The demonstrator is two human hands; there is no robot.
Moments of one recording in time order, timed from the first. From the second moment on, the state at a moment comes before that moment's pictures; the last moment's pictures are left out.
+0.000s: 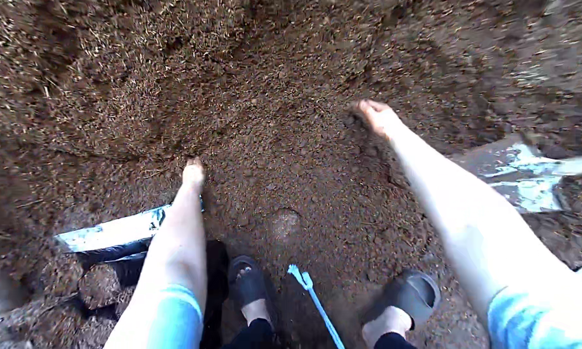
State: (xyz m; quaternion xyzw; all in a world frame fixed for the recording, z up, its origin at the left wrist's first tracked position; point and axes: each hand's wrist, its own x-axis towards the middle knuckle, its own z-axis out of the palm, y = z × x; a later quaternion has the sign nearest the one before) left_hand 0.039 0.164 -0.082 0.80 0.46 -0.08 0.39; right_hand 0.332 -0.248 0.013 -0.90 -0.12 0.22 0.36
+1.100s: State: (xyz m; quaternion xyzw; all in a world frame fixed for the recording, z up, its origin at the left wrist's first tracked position) left_hand 0.116 0.059 -0.117 0.68 0.62 0.12 0.36; right_hand 0.403 -0.290 -0.100 -0.82 0.01 0.15 0.56
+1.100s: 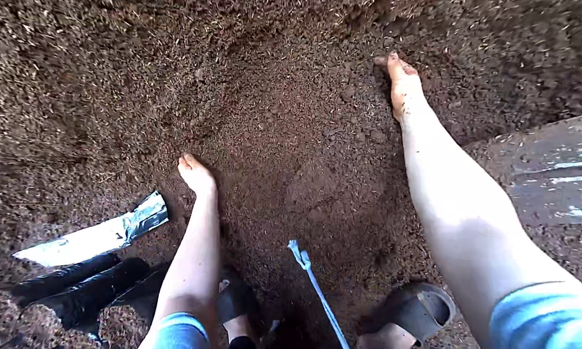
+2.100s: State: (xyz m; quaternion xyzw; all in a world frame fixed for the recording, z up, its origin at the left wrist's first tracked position) left_hand 0.128 -0.102 -0.113 0.69 0.38 0.01 0.62; right_hand 0.286 -0.249 -0.057 -0.79 -0.21 0.50 0.28
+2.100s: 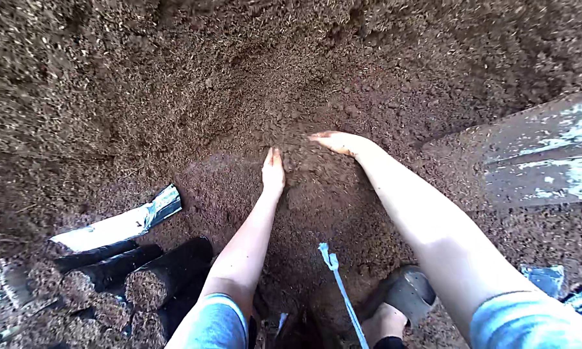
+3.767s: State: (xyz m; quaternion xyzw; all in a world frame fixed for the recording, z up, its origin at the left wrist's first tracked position) left_hand -0.003 0.055 0.141 0.73 0.57 -0.35 0.15; right_hand 0.123 -0.400 0.030 -0.88 0.01 0.14 0.46
